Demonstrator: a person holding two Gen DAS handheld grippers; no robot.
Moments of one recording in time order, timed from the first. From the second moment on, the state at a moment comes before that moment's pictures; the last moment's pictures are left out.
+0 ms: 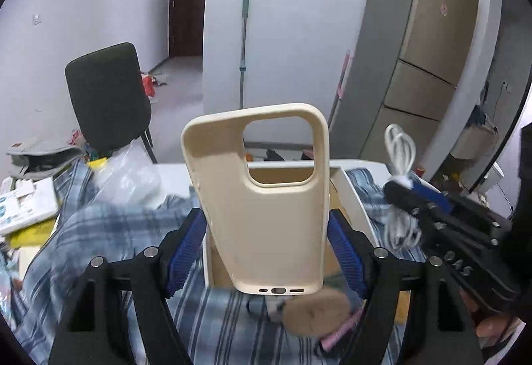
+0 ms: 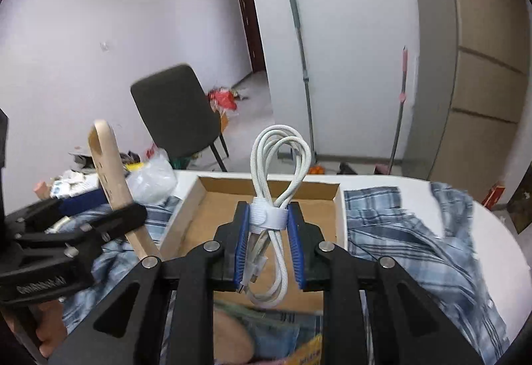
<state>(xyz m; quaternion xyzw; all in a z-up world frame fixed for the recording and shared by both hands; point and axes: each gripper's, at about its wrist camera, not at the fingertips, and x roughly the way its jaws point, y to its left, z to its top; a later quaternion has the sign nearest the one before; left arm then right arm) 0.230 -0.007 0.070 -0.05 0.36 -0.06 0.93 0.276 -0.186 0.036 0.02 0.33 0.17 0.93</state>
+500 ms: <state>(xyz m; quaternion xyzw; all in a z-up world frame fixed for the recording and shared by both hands) 0.324 -0.027 -0.021 0.04 0.44 -0.04 0.89 0.309 -0.177 -0.042 -0.02 0.43 0.17 0.89</state>
